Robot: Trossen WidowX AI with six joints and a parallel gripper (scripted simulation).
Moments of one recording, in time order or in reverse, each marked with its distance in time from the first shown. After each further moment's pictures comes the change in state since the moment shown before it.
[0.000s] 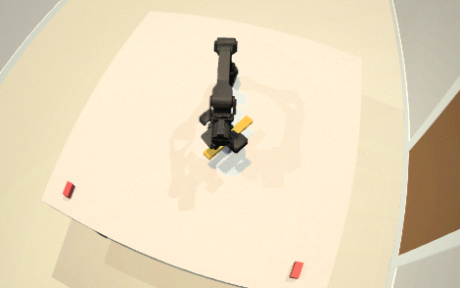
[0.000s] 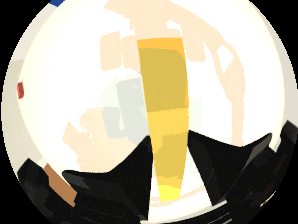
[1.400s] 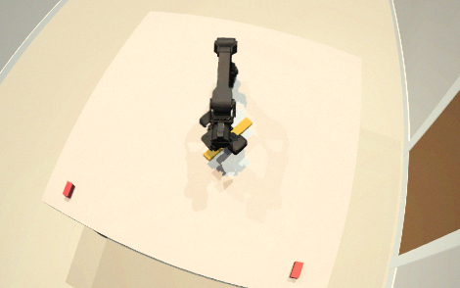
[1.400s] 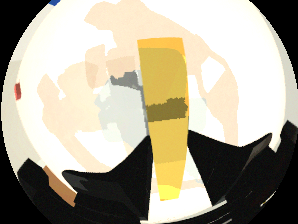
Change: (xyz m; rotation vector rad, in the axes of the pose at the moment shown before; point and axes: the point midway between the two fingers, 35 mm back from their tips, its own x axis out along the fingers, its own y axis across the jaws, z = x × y) arm 0.016 -0.002 -0.001 0.002 0.004 -0.004
